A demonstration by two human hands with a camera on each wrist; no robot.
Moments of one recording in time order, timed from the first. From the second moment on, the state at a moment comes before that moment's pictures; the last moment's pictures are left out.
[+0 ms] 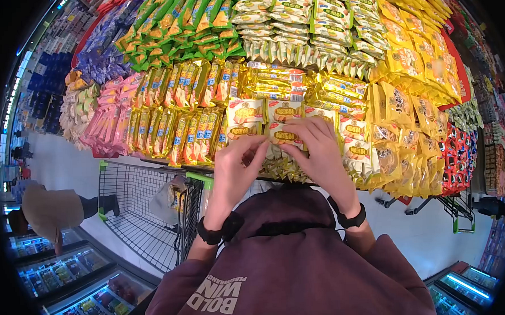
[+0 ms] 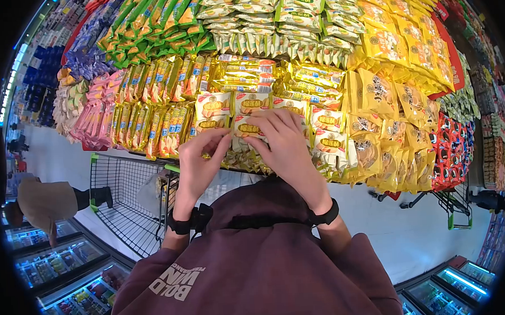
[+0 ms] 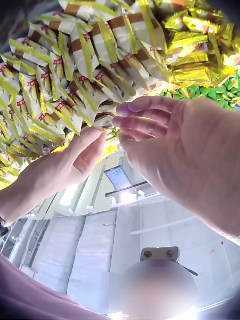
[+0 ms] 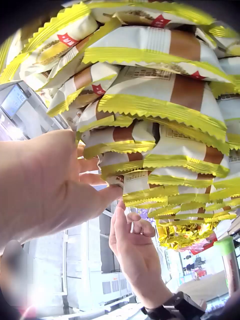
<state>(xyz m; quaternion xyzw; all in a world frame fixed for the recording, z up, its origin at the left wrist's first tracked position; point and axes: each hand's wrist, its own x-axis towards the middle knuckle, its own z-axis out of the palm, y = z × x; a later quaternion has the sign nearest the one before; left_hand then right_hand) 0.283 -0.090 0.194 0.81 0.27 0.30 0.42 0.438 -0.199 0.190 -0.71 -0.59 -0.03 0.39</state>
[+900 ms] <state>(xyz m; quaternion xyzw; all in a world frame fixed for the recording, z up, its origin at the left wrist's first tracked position) 0.286 -0.093 0.192 0.85 0.23 0.28 0.40 0.473 -0.237 0.218 -0.75 -0.57 0.06 0.33</state>
